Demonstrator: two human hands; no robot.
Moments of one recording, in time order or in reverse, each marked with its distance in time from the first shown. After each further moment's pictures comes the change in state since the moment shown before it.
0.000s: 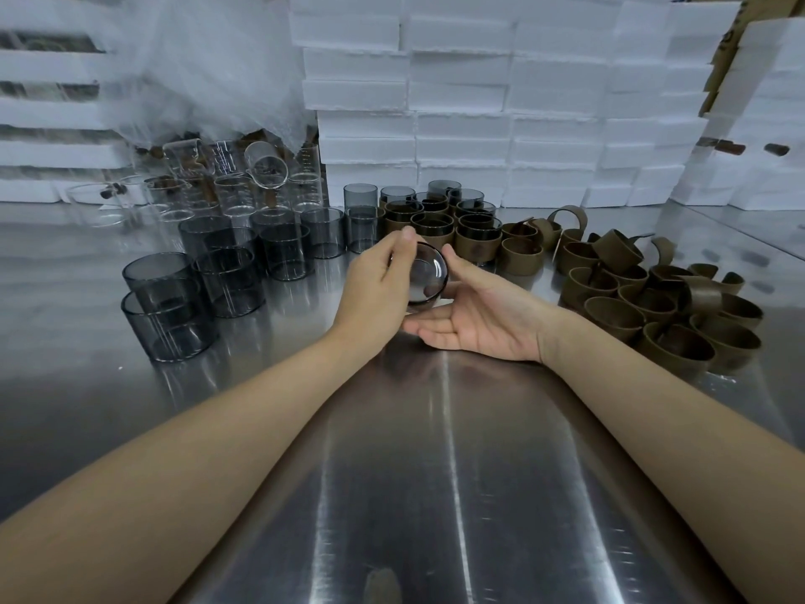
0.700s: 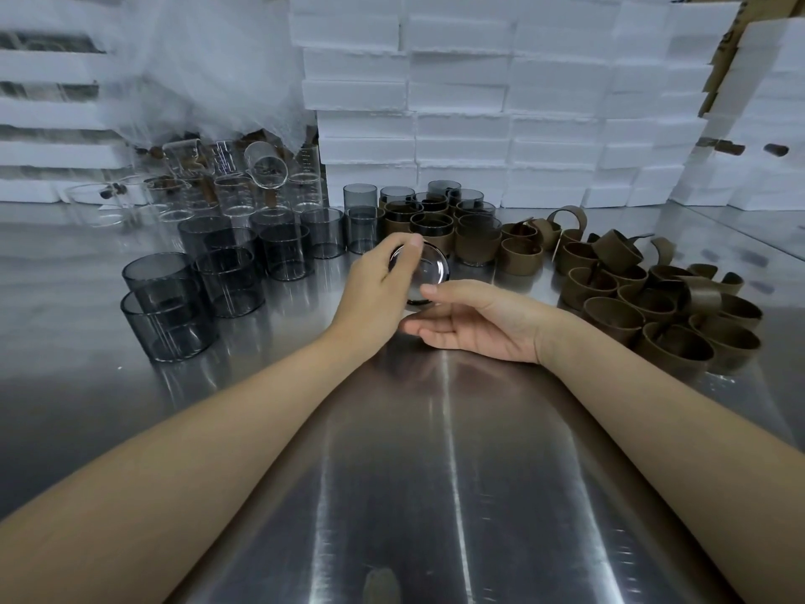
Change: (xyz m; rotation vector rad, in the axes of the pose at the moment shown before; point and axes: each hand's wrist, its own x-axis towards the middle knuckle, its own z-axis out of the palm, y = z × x) left_hand 0.000 -0.002 -0.002 0.037 -0.036 -0.001; right_hand -0.004 0.002 0.007 -0.095 0.057 -0.057
